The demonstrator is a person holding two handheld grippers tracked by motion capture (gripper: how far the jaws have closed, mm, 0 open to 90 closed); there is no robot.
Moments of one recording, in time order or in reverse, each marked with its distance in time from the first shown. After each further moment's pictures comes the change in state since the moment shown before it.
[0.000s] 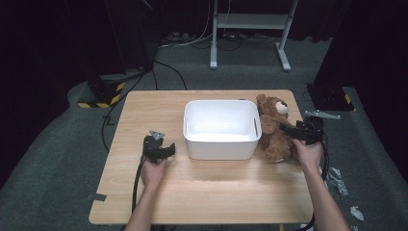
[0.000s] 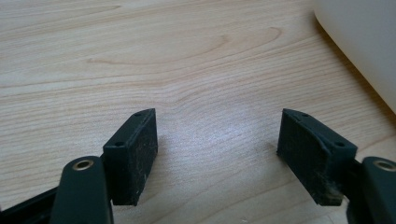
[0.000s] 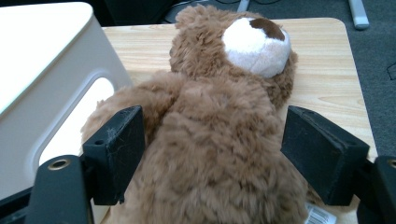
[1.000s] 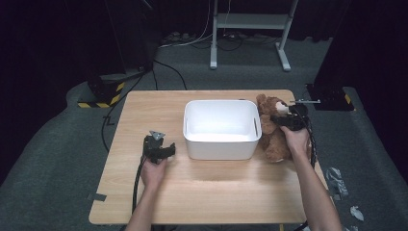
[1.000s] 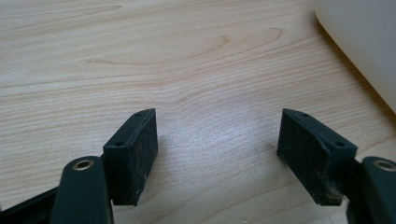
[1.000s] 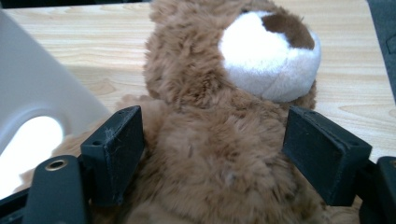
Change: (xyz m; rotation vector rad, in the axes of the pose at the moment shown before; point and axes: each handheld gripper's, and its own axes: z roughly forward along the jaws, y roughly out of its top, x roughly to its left) left arm 0.000 0.000 0.000 0.001 0.003 0.000; right arm 0.001 0.028 0.064 0.136 -0.055 0.024
